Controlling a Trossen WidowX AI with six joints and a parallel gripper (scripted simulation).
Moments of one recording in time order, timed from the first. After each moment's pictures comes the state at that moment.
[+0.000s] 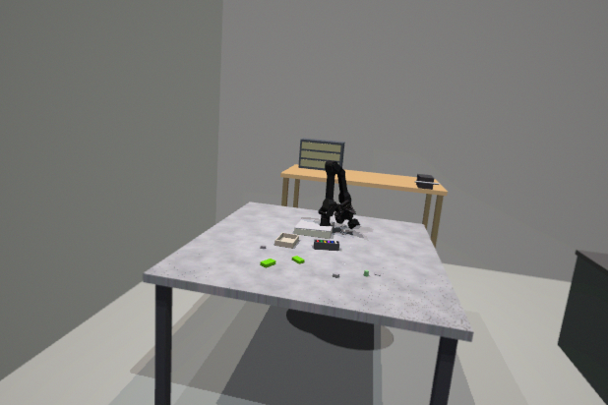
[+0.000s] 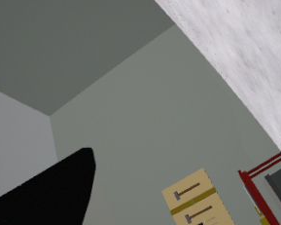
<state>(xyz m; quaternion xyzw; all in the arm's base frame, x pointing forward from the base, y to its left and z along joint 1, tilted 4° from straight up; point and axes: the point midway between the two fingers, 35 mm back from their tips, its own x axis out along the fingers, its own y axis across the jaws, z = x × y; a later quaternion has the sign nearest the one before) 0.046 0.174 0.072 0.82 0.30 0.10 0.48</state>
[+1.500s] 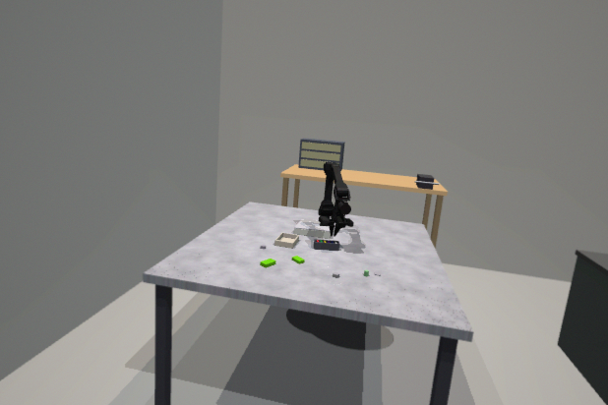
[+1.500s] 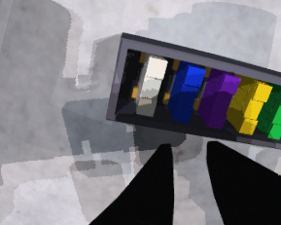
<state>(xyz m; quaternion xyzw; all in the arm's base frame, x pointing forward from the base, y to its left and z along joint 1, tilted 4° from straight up) 0.265 0.069 0.048 -0.21 0.70 0.11 0.67</state>
